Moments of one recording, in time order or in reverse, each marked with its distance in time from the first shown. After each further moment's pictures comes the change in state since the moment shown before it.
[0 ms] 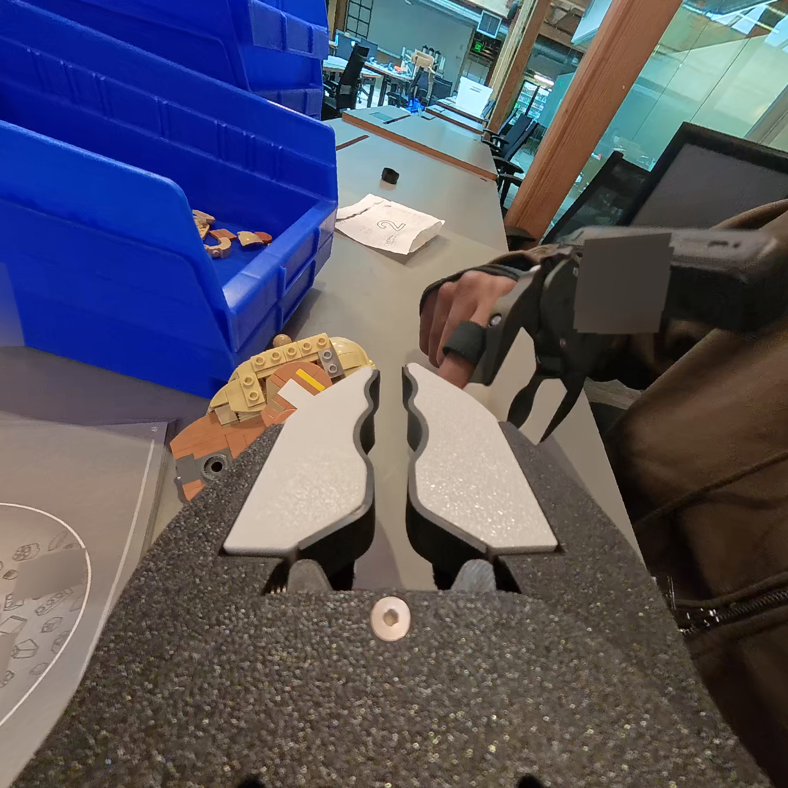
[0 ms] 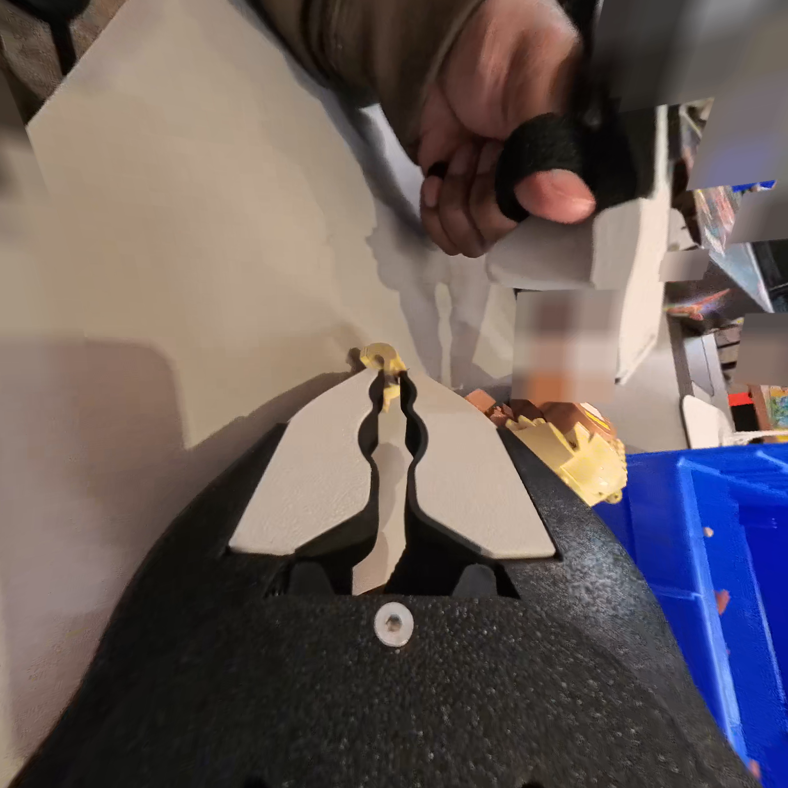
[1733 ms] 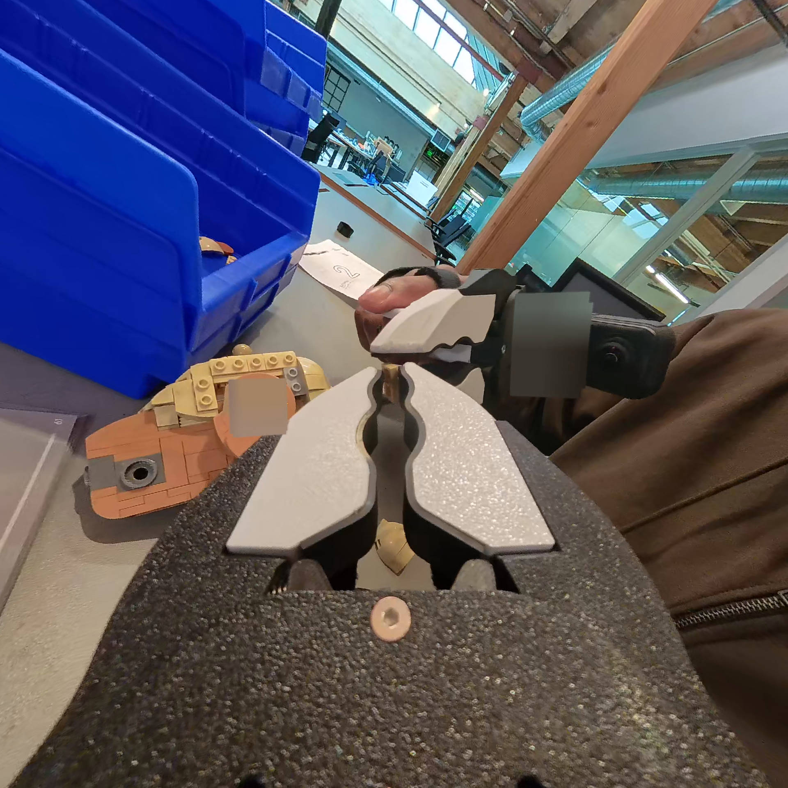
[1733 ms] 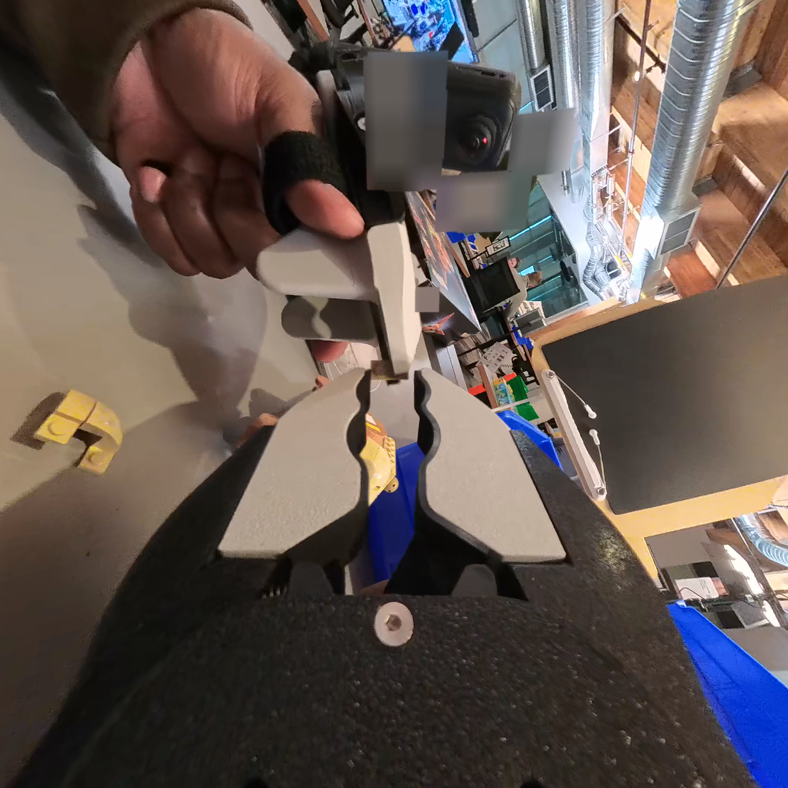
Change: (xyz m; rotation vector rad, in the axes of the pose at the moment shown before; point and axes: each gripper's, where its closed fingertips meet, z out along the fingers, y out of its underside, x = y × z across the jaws) left arm 0.009 -0.017 -0.003 0.143 0.124 -0.268; right arm 0.094 -0.019 -0.026 0.057 0.533 -0.169
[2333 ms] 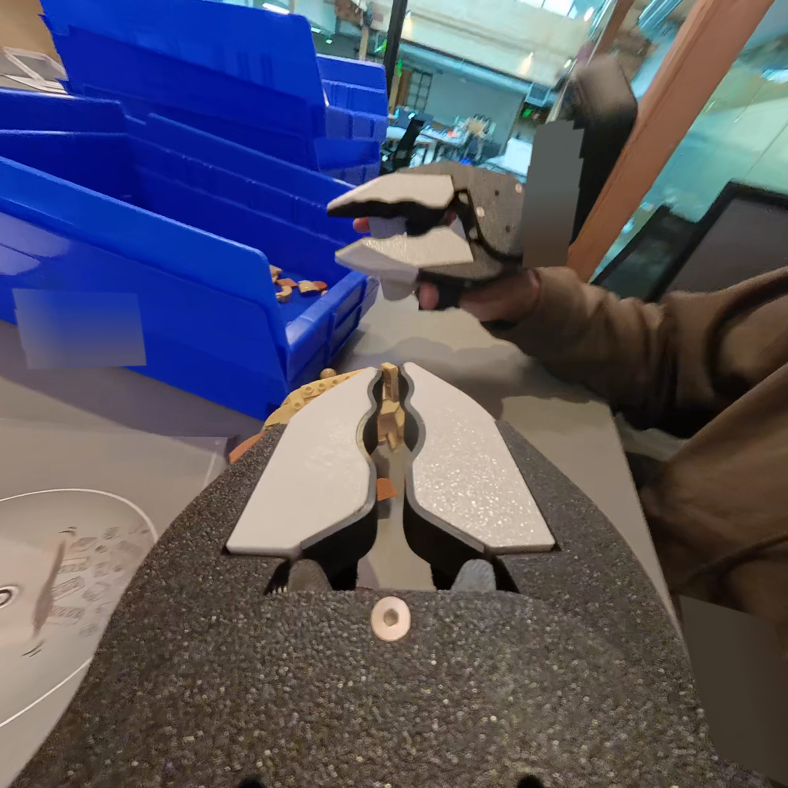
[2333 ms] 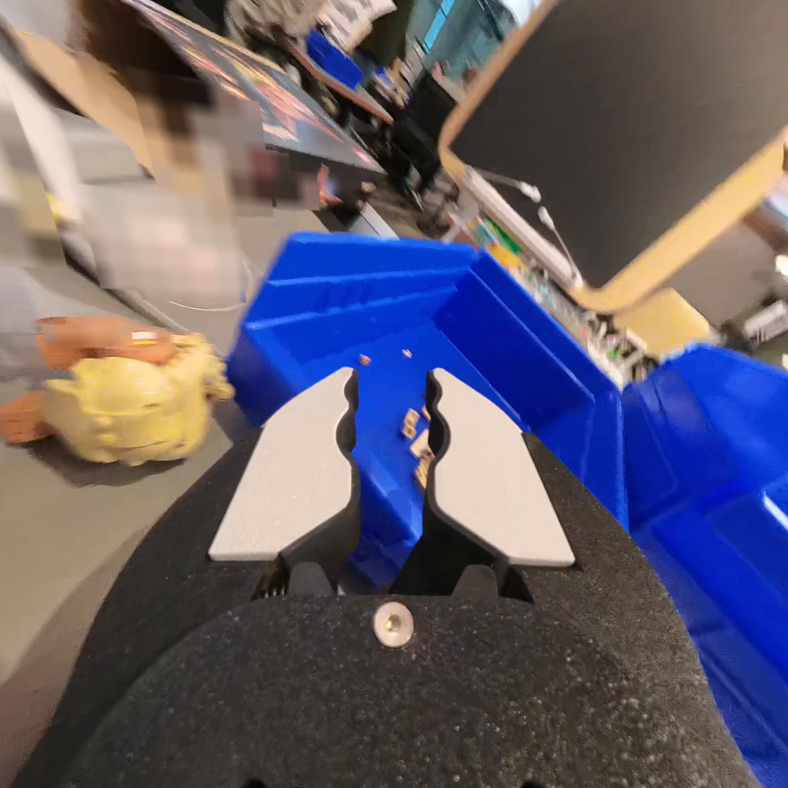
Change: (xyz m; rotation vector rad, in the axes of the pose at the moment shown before) left arm -0.017 -0.014 -0.013 -0.011 -0.231 0.294; right arm 0.086 0.105 -0.023 -0.287 0.214 0.481
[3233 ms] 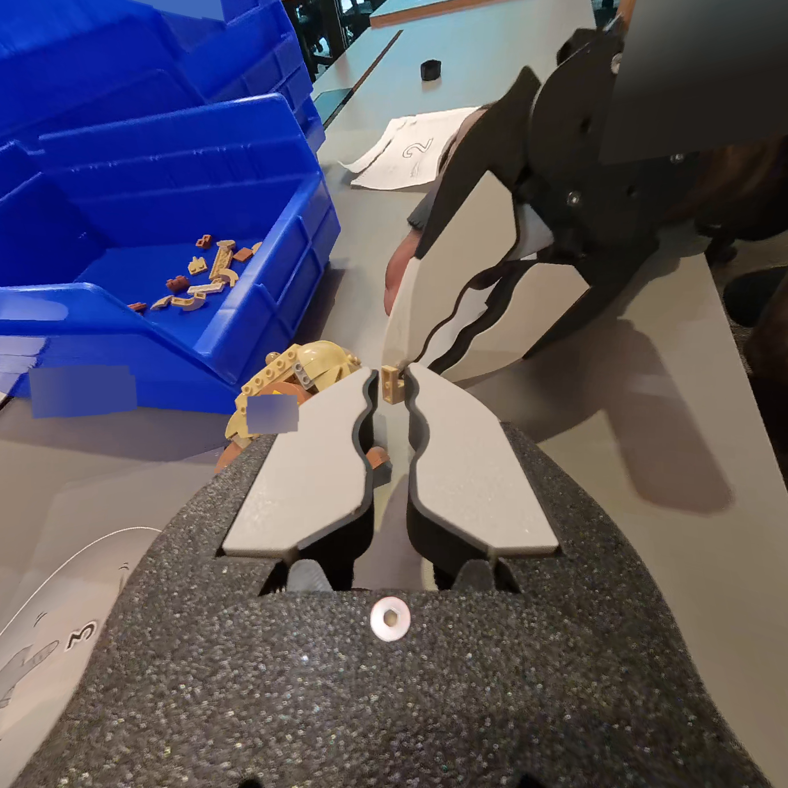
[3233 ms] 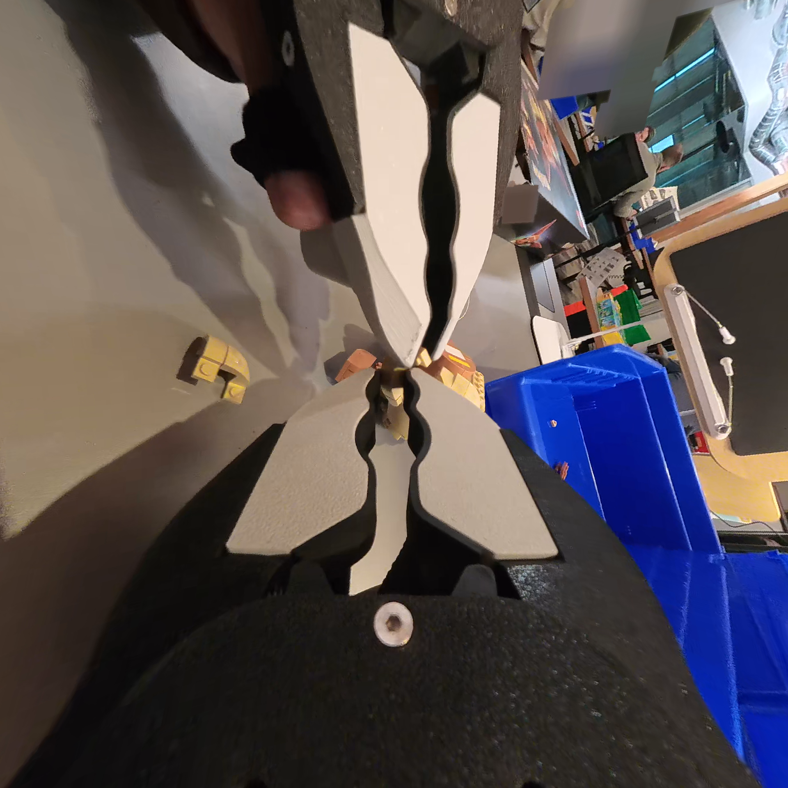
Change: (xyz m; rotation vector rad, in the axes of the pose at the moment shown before) left arm 0.033 0.040 0.019 -0.273 -0.046 0.441; right arm -0.146 -0.013 -0.042 -0.006 -0.368 -0.398
